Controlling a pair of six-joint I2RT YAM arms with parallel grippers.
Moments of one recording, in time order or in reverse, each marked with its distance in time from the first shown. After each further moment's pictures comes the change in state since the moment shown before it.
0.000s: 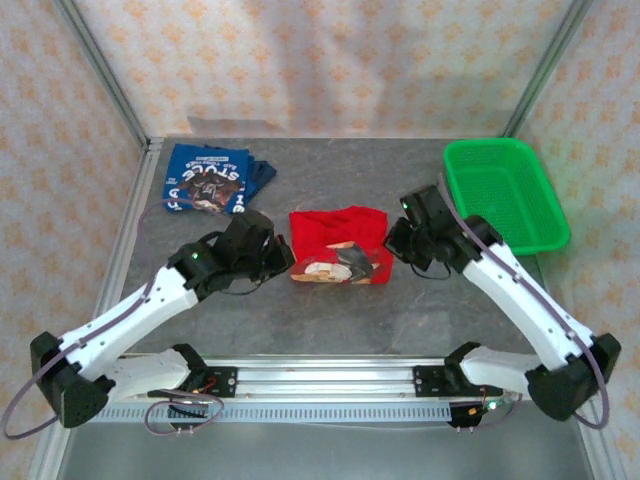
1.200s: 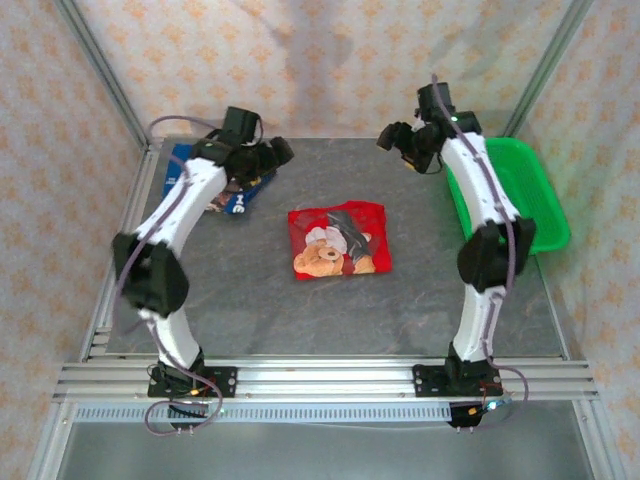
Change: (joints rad) left arm 0.430 0.600 0.669 -0.054 0.060 0.265; right arm -0.353 0.705 0.808 -0.029 -0.209 -0.425
